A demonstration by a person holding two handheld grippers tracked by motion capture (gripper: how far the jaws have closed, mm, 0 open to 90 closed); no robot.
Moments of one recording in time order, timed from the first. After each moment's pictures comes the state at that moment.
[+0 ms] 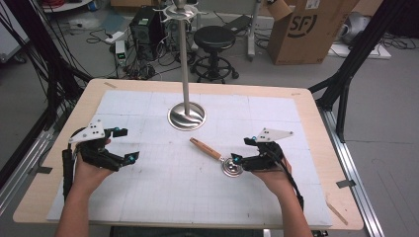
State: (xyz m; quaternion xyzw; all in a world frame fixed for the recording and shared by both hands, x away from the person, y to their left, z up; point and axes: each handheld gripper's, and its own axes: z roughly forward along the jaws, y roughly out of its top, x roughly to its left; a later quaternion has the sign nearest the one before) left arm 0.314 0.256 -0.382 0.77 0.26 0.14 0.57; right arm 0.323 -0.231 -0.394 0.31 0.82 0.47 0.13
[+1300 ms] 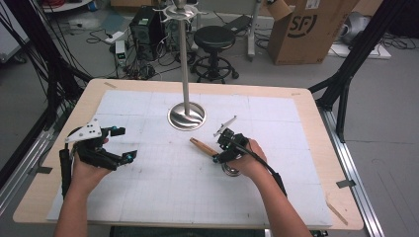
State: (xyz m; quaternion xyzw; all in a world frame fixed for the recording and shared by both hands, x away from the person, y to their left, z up) left arm 0.314 0.261 -0.379 0.77 0.26 0.14 0.57; right arm 0.376 -0.144 -0.412 0.28 0.93 0.24 0.07
